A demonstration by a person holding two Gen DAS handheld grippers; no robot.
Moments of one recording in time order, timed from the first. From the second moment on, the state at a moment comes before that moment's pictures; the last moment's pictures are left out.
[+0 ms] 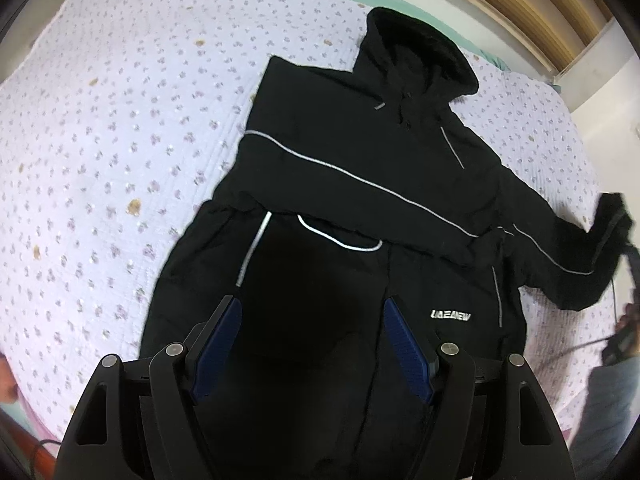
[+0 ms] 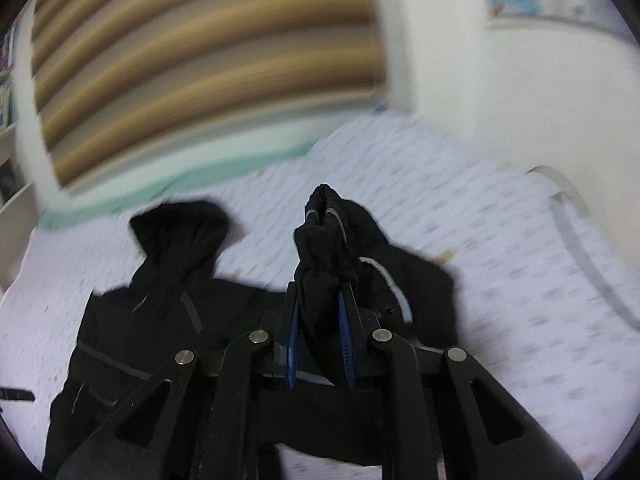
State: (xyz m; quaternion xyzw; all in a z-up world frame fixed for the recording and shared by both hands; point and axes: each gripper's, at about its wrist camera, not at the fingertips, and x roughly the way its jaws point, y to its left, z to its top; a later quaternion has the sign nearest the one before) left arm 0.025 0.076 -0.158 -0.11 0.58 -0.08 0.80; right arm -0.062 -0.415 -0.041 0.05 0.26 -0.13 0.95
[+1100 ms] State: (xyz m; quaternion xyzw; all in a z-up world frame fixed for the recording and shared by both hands) left arm 0.117 -0.236 -0.179 -0.07 0.52 -0.45 0.73; right arm -0.162 -0.400 -0.043 0.10 0.24 -0.16 0.95
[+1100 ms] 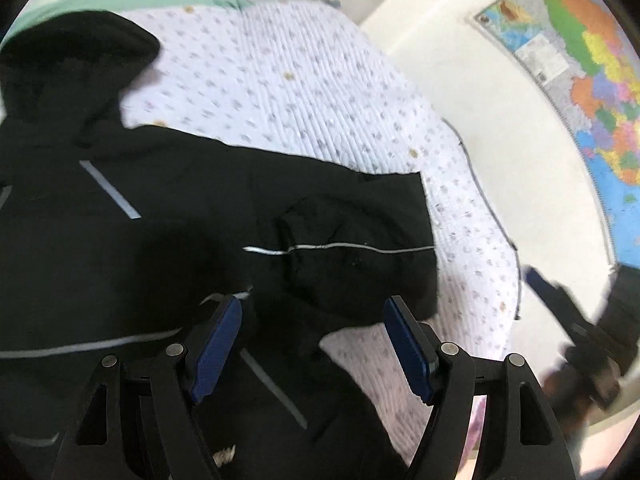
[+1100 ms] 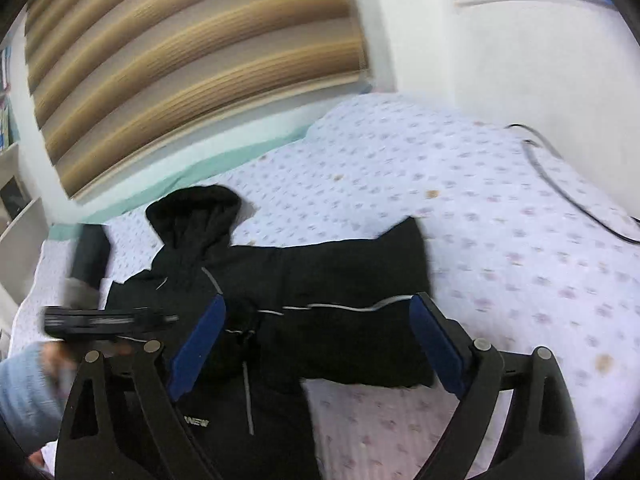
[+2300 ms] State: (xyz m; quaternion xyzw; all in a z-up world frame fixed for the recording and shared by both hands) left arm 0.125 -0.269 -0.175 -0.07 0.48 -0.49 0.73; right arm -0.168 -0.411 -0.070 0.12 0.29 -0.19 0.93
